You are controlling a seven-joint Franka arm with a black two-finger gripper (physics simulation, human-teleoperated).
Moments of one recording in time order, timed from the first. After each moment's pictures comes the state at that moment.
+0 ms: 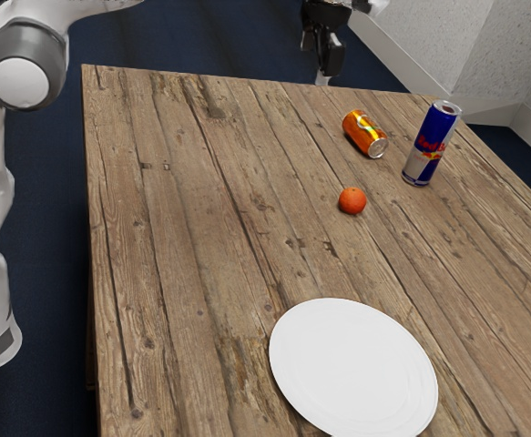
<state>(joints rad) -0.24 0.07 0.18 -1.13 0.29 1.37 0.00</state>
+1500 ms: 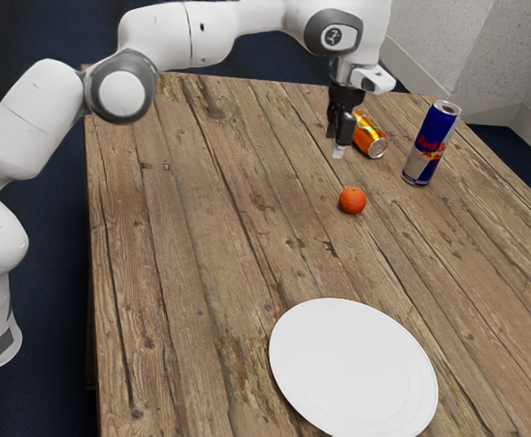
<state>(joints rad) 0.58 0.71 -0.74 -0.84 0.38 1.46 0.27</state>
